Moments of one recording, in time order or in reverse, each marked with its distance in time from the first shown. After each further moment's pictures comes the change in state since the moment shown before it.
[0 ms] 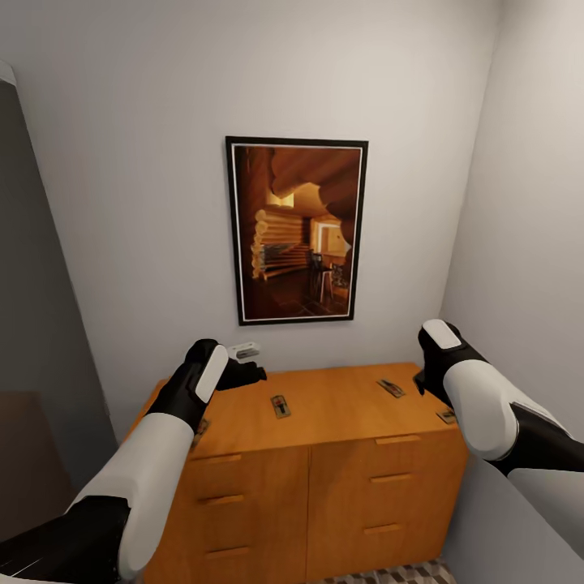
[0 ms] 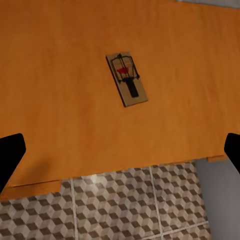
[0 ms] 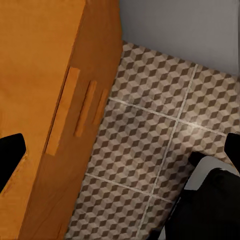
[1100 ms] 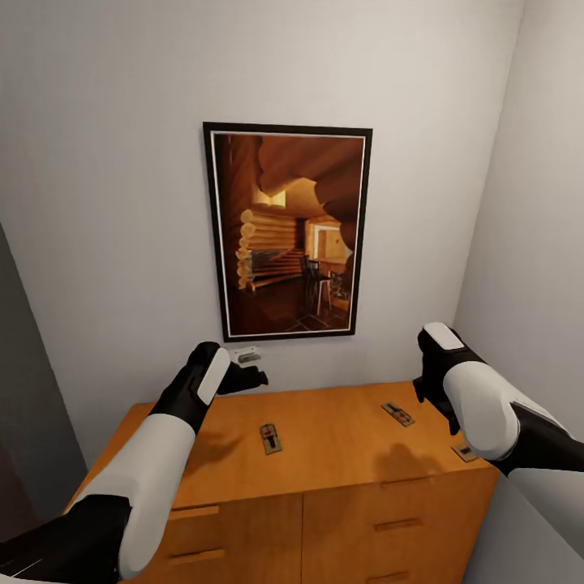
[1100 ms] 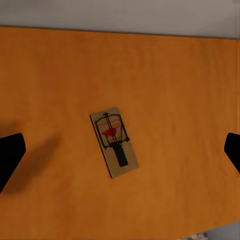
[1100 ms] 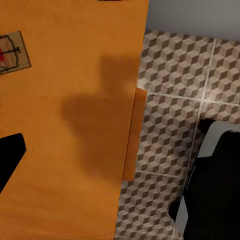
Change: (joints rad) left arm 0.000 -0.003 -0.003 0.030 0.001 0.001 0.001; right arm 0.001 -0.004 -0.007 0.032 -0.129 -0.161 -0.081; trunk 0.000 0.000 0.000
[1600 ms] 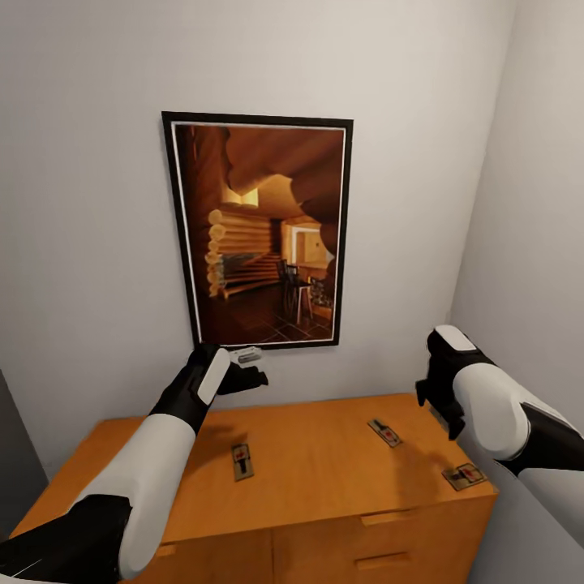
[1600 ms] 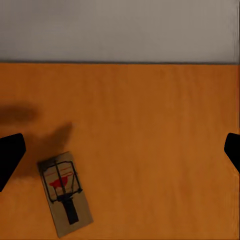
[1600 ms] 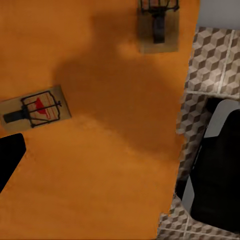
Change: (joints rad) left arm 0.000 0.000 0.000 0.002 0.000 0.001 0.000; right arm 0.002 -0.040 -0.001 0.021 -0.110 0.000 -0.001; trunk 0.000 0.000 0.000
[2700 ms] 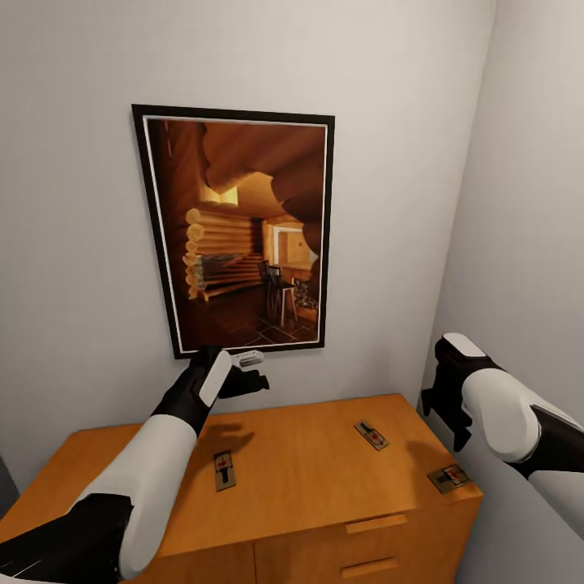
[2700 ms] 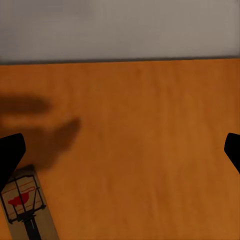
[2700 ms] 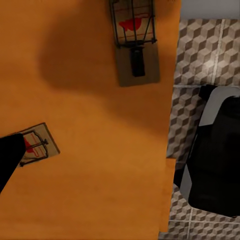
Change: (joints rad) left arm 0.000 -0.003 -0.001 0.027 0.002 0.000 -0.001; right arm 0.011 -0.041 -0.003 0.048 -0.049 -0.024 0.001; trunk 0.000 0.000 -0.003
